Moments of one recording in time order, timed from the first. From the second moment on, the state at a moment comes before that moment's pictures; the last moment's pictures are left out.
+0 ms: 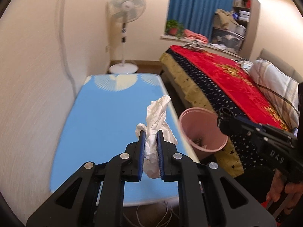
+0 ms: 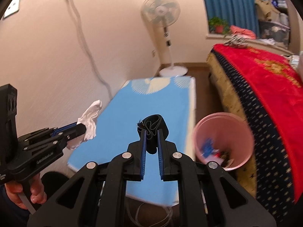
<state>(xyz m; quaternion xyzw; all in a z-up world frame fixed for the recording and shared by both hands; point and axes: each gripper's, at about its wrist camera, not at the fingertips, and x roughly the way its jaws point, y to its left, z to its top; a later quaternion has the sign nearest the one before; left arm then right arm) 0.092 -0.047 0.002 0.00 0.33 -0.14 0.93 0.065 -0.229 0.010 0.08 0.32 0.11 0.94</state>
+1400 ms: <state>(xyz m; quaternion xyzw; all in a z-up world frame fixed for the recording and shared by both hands) 0.270 -0.249 -0.103 0.10 0.38 -0.15 0.91 0.206 -0.413 -0.107 0.10 0.37 -0.08 0.92</state>
